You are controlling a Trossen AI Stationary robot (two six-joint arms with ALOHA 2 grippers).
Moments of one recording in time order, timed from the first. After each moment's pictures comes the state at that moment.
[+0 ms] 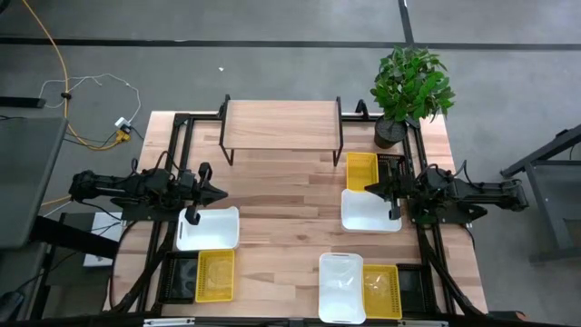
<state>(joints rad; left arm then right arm) 0.02 0.00 0.01 0.01 -0.01 -0.15 -0.01 0.01 0.01 0.02 0.00 -0.09</state>
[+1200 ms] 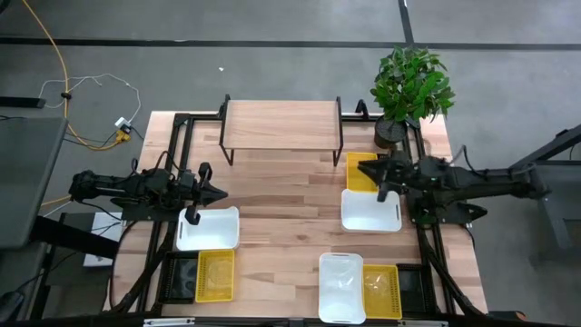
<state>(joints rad) 0.02 0.00 0.01 0.01 -0.01 -0.15 -0.01 0.51 0.36 -0.01 0.32 0.24</state>
